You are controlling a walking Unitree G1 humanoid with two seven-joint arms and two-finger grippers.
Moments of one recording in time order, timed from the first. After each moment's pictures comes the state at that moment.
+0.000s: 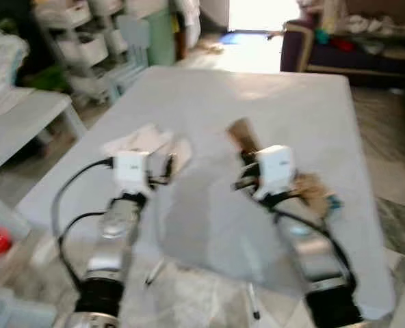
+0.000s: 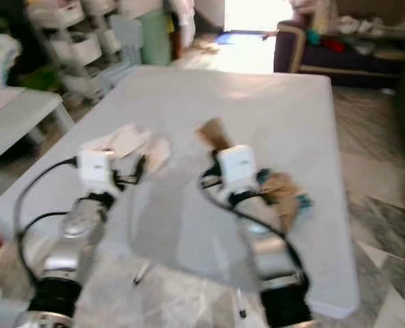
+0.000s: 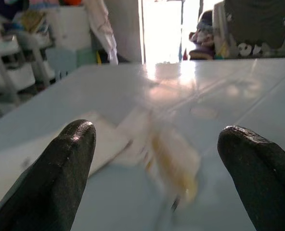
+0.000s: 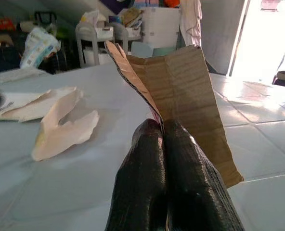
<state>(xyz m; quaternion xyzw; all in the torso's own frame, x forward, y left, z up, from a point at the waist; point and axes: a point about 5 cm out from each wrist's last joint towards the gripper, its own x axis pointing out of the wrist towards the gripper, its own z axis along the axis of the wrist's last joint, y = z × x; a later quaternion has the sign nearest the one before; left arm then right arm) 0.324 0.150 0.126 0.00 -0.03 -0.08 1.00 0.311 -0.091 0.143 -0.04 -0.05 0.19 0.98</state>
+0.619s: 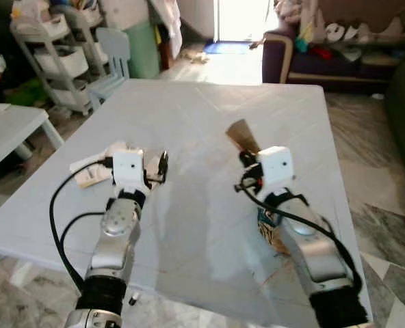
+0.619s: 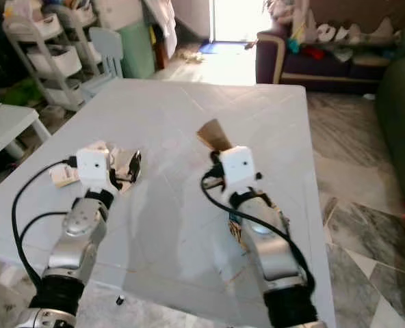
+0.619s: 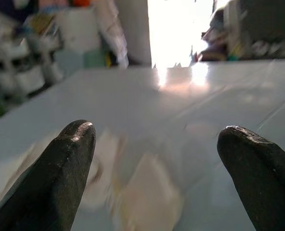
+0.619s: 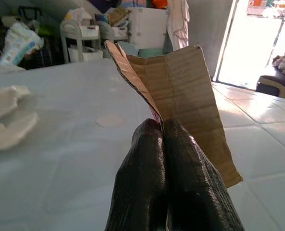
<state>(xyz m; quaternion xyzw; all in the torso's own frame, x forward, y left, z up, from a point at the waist) 0.327 0.152 0.118 0.02 -0.01 -0.03 1.00 0.312 -0.102 0.143 -0.05 -0.04 0.18 0.98</state>
